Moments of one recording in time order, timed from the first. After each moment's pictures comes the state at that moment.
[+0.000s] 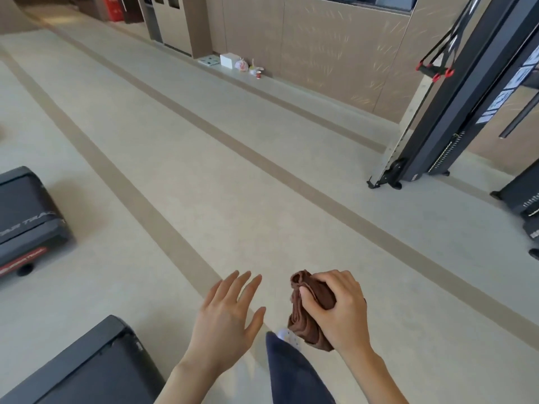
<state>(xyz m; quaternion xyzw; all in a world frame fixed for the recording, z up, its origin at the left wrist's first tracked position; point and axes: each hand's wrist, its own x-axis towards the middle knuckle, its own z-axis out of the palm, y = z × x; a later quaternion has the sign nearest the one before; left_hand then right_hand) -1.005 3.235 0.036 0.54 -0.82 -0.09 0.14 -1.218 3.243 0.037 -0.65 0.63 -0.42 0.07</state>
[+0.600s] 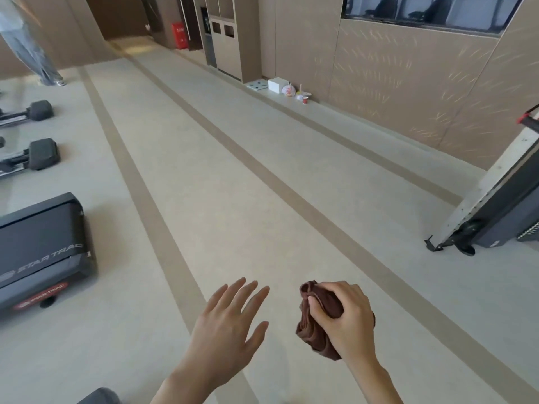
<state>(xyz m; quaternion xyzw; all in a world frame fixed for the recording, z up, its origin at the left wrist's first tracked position) -1.056 2.906 0.068 0.56 -0.82 0.01 0.11 -1.277 2.871 0.033 -0.67 0.58 -0.45 0.13</state>
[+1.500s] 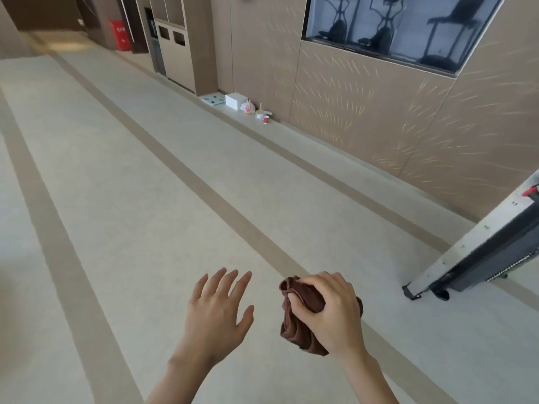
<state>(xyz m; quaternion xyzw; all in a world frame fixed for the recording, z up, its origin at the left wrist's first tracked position) -1.045 2.477 0.055 0.58 -0.80 0.00 0.14 -1.259 2.483 0.066 -0.70 0.59 -0.41 0.02</state>
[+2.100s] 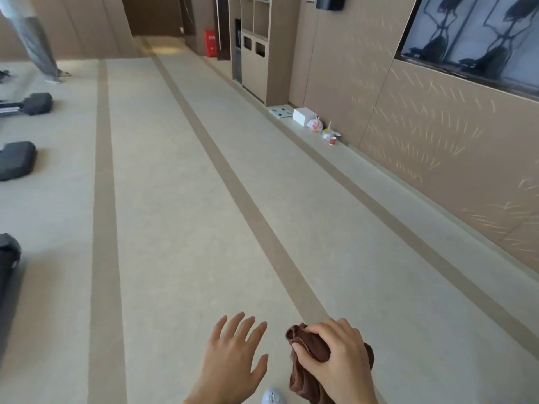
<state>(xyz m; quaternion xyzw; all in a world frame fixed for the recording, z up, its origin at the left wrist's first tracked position) -1.025 2.238 -0.004 0.65 -0.75 -0.05 0.10 -1.229 2.191 0.000 -0.79 0.49 -0.37 0.05</state>
